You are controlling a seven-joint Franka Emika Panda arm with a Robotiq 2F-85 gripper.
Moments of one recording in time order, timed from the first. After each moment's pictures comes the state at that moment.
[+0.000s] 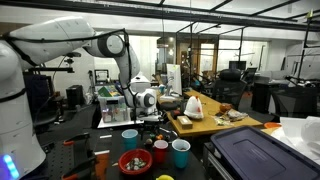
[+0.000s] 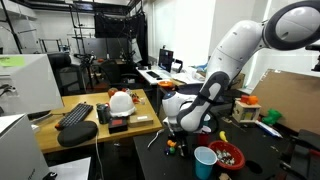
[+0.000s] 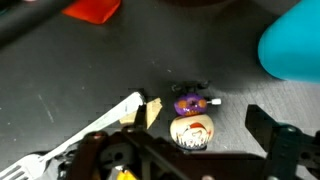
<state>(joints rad) 0.21 1.10 0.05 -1.59 -0.34 2.41 -0.29</state>
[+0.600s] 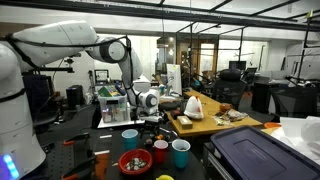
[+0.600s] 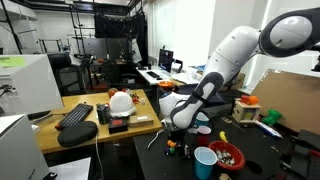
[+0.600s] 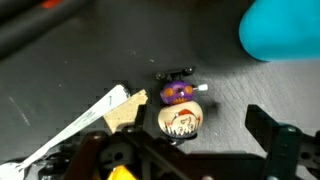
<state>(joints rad) 0.17 1.16 0.11 -1.48 -0.28 2.31 -0.30</state>
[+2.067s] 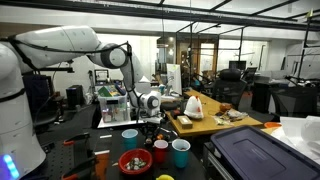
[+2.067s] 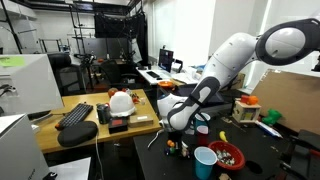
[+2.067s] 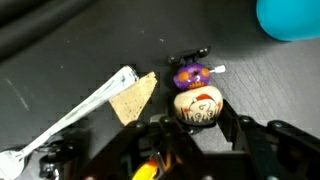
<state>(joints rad) 0.17 1.23 0.11 -1.37 -0.27 2.29 -0.31</state>
